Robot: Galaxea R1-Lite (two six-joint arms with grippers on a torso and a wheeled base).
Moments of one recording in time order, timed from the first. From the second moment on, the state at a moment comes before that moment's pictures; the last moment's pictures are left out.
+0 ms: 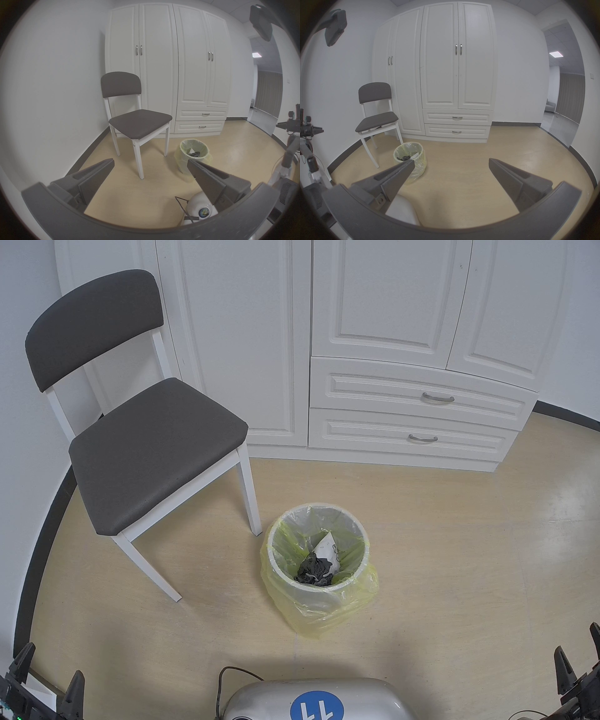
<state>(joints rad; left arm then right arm) -0.02 0.04 -0.02 0.02 -0.03 0.04 0.00 0.02 -0.02 0.00 0.00 -0.02</state>
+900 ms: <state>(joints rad) 0.00 0.02 -0.02 0.00 -0.03 0.01 0.00 0.02 -0.02 0.00 -0.01 0.02</state>
